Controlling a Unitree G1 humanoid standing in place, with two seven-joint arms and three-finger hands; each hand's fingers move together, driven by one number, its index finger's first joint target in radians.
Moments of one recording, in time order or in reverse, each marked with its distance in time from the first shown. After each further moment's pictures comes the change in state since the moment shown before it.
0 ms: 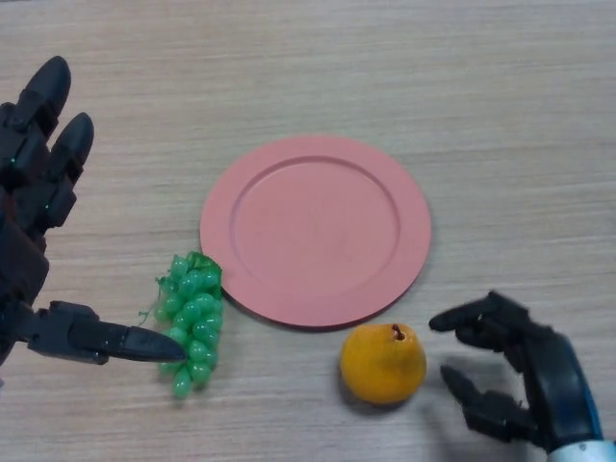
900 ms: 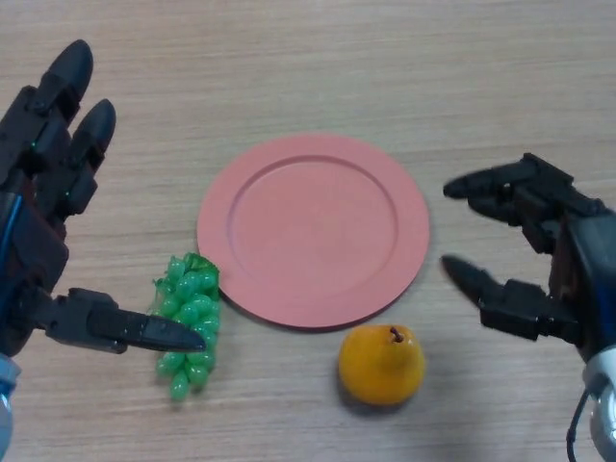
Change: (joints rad) left arm -0.045 0.005 -0.038 -0.055 -0.012 0.087 0.036; right arm -0.146 -0.006 -0.073 -0.466 0.061 0.353 0.186
